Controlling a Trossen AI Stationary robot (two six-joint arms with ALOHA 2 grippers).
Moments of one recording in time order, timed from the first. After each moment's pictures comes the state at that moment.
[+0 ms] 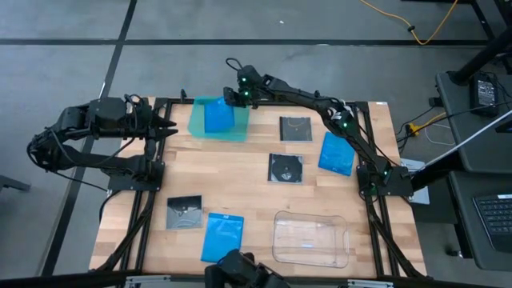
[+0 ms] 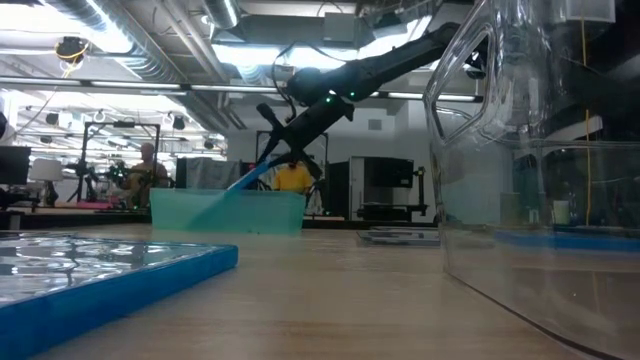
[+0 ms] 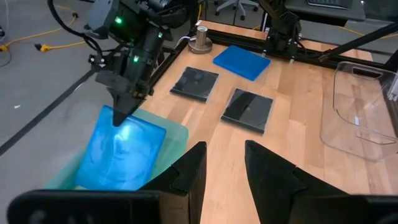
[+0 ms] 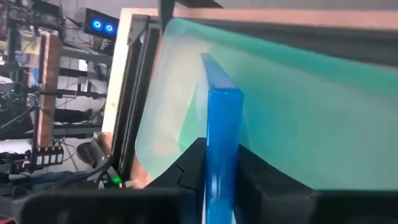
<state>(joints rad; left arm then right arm) 0.15 0.67 1.25 -1.07 -0.17 -0.15 -0.52 2.48 2.27 -0.47 -0.31 0.98</state>
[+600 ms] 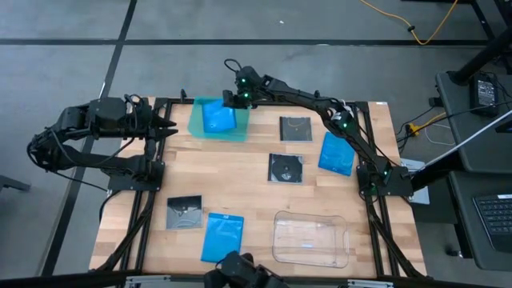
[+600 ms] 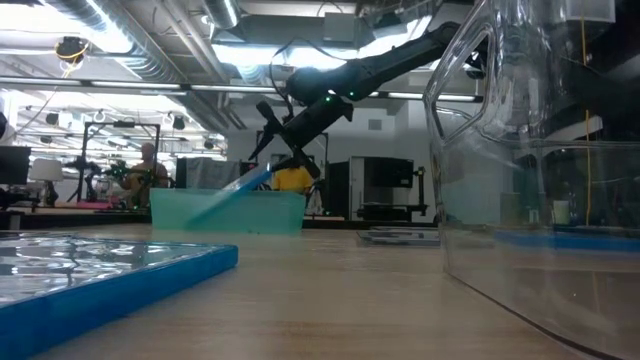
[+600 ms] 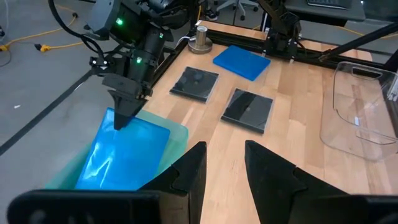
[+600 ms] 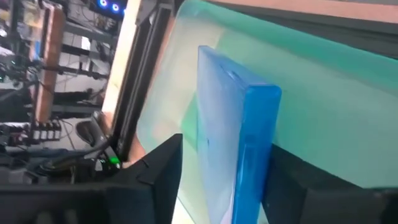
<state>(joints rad) 0.15 0.67 1.25 -1.07 -0.17 -0.15 -0.52 2.48 2.27 -0.48 -0.34 0.89</state>
